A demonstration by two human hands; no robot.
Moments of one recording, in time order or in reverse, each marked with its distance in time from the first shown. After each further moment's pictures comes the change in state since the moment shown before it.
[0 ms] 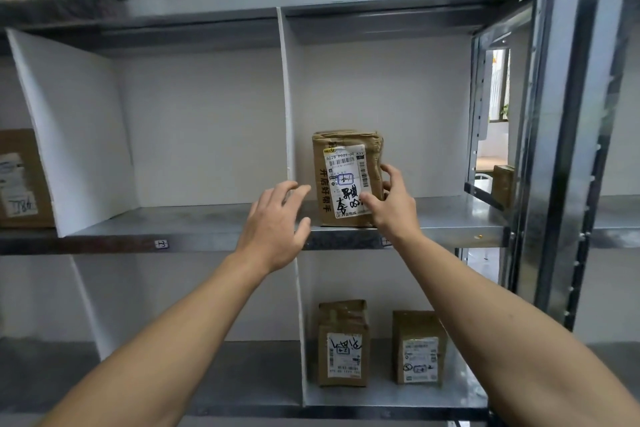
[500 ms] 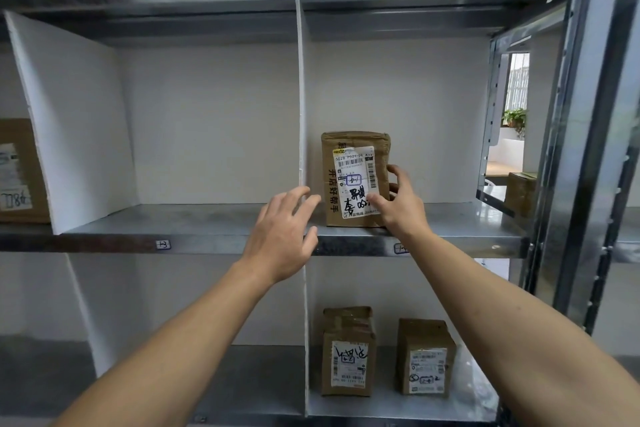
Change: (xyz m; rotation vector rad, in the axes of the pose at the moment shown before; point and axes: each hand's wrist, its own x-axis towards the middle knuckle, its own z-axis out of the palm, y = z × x) left_hand -0.001 -0.014 0.011 0.046 -0.003 0.078; right_hand 0.020 0.003 0.010 -0.052 -0.050 0.007
